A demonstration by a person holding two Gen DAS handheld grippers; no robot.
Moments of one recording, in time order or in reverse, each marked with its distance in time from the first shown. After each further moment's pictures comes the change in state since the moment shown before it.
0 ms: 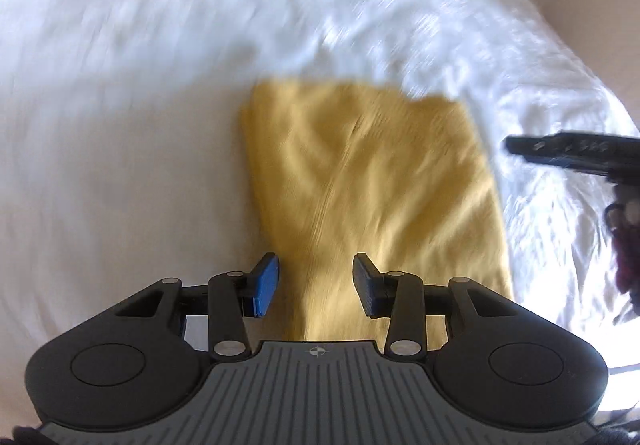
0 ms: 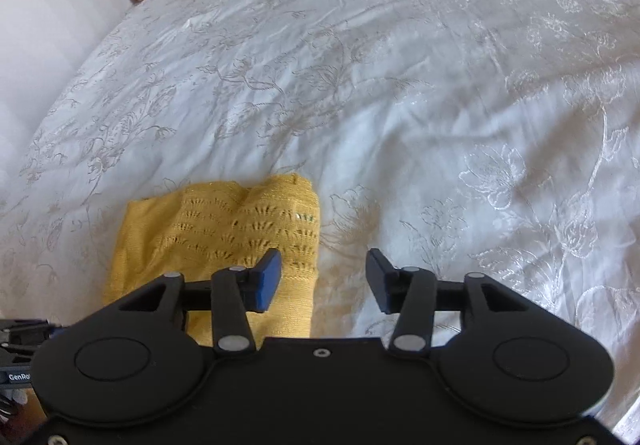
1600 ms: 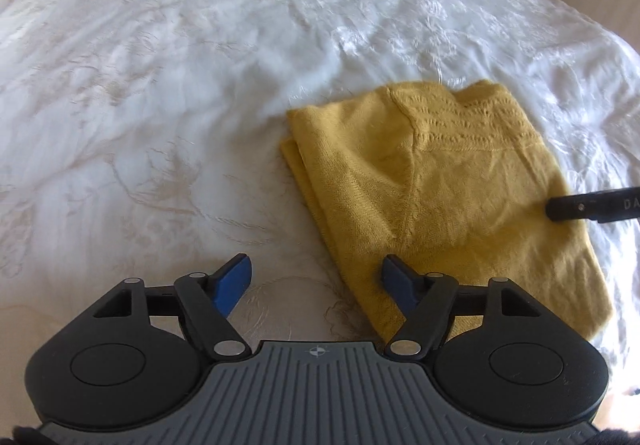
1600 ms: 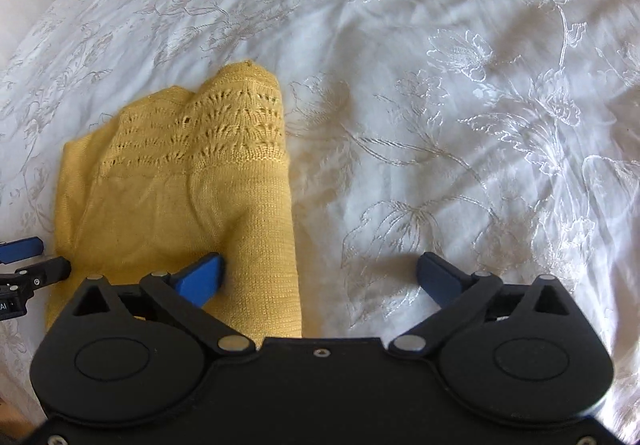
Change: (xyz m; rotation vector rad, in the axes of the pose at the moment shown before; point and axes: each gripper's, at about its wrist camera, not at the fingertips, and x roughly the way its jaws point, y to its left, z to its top) left arm 0.023 0.027 -0.009 0.176 -0.039 0.088; right arm 0.031 0.013 -0.059 0.118 0.086 -0.179
